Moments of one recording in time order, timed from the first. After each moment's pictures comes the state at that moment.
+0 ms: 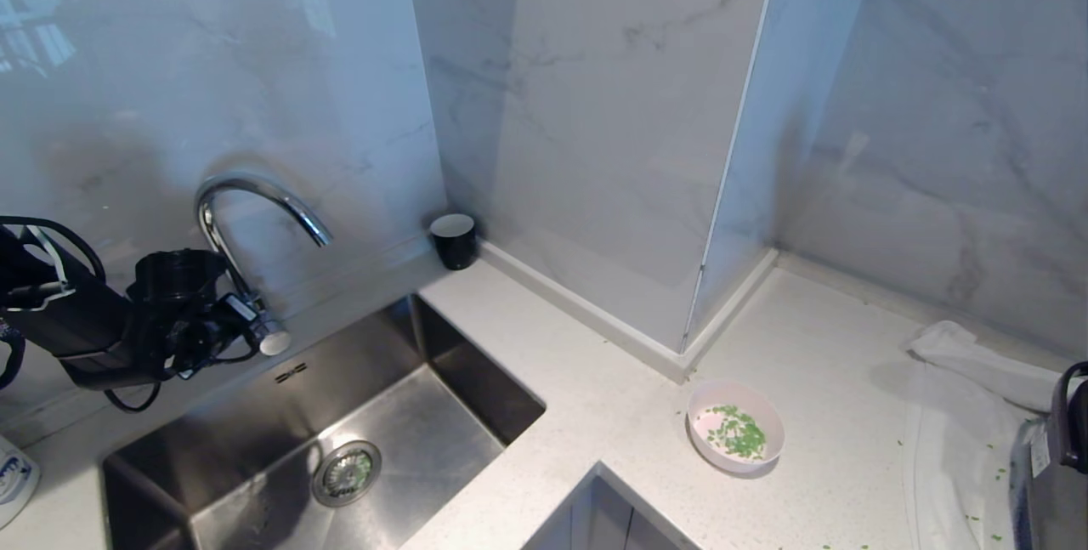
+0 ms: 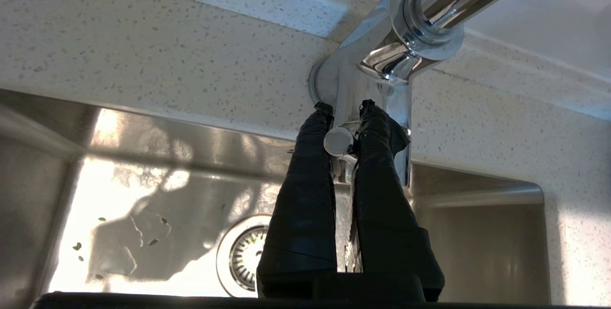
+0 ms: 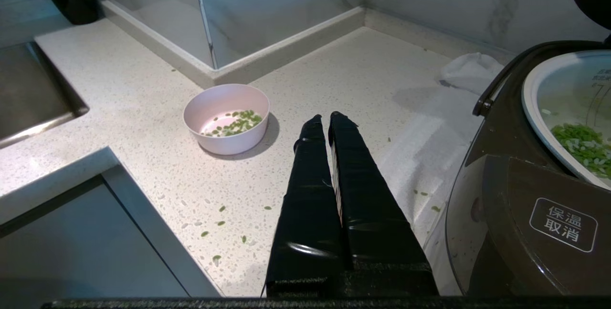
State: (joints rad) left arm 0.22 2.22 -1.05 -0.58 0.29 -0.65; right arm 0.00 0.00 0.00 0.01 0.01 -0.02
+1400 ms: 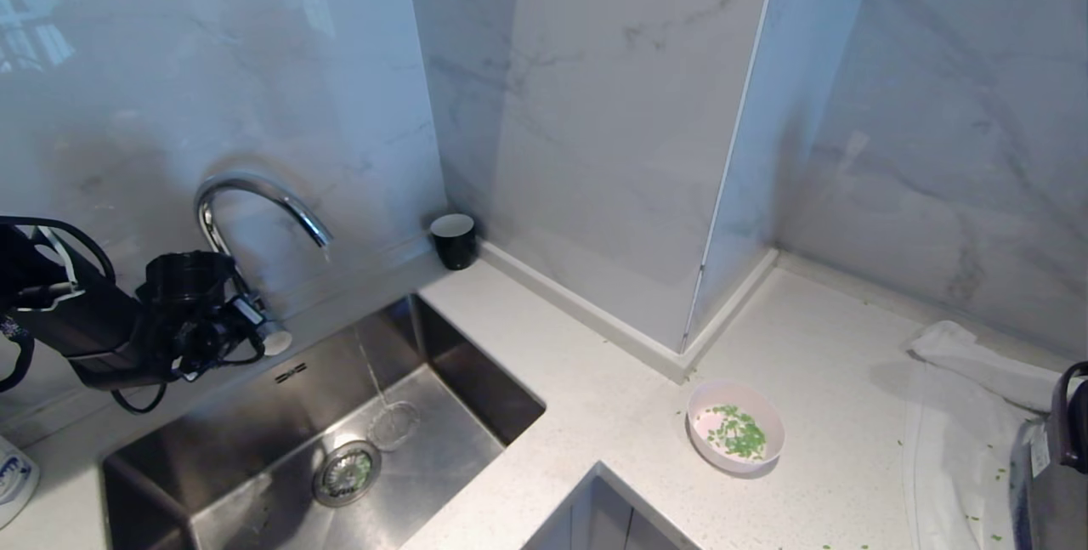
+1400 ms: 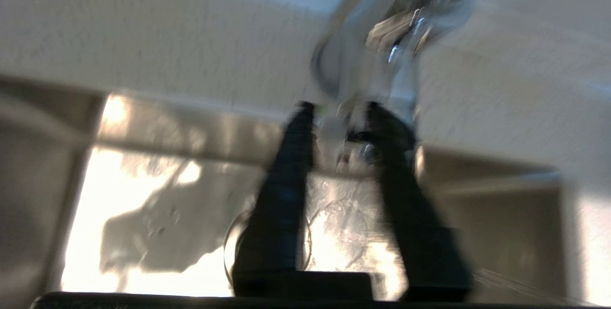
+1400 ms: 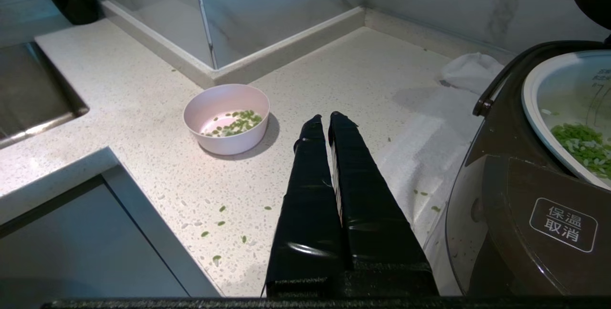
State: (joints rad) left arm 0.20 2.22 -1.05 -0.57 0.31 -0.64; right arm 0.00 0.00 0.00 0.01 0.01 -0.02
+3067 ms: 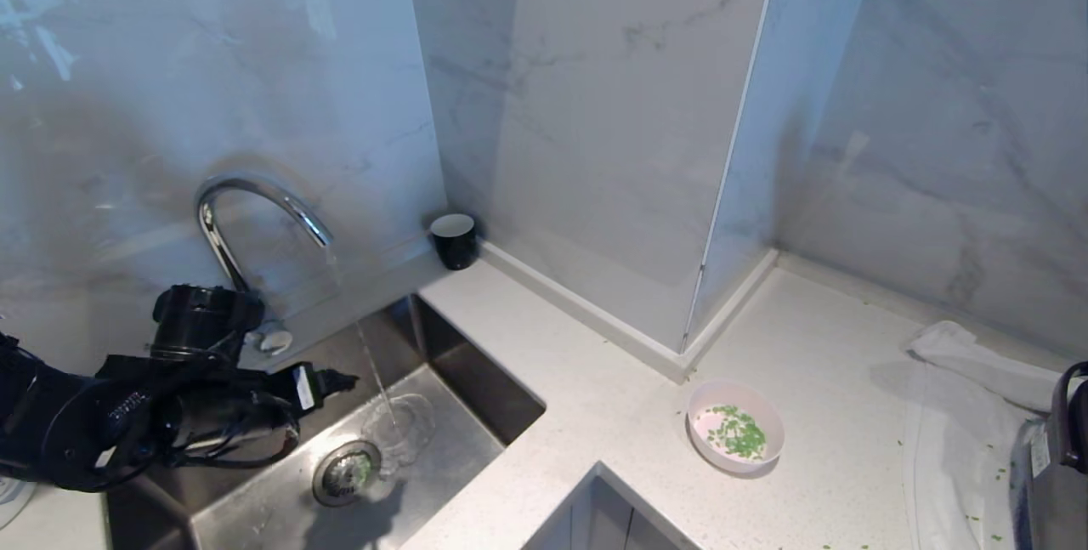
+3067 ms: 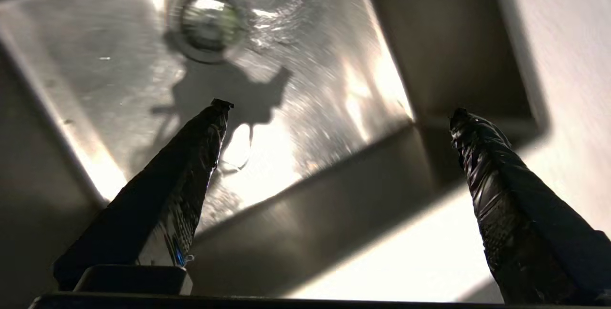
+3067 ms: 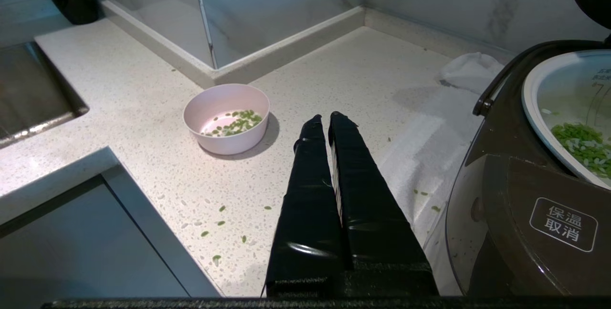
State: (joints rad) left arm -0.12 1.73 -0.59 -0.34 0.04 -0.51; right arm 0.00 0.00 0.00 0.01 0.01 -0.02
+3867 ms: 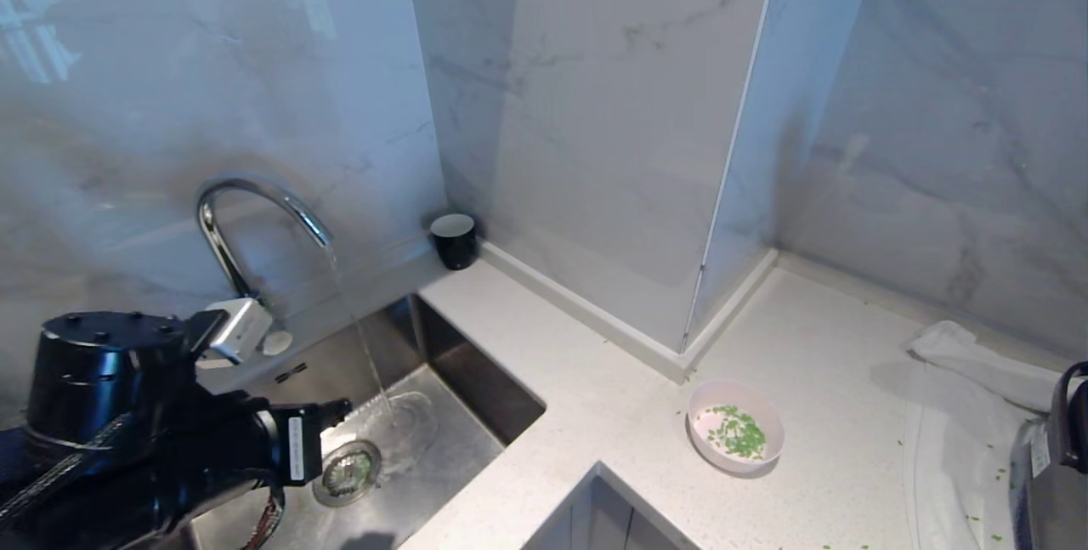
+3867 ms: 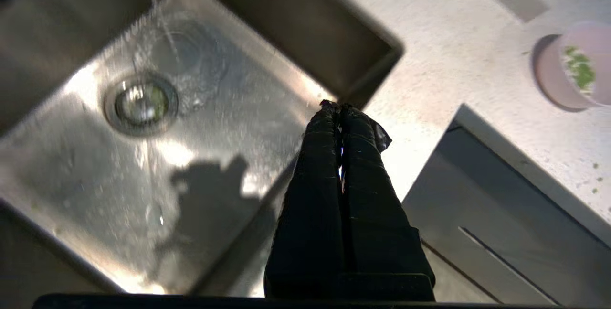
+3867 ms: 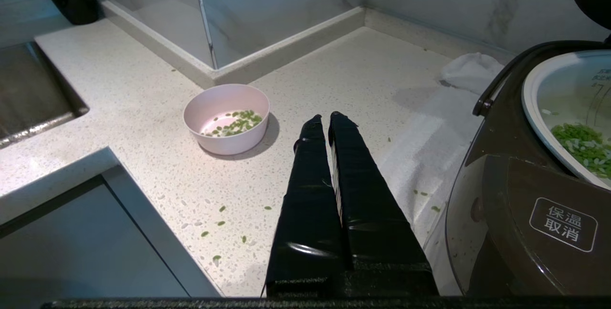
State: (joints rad) left arm -0.41 1.31 -0.42 -0.35 0.04 -0.32; right arm 0.00 0.00 0.00 0.01 0.01 -0.02
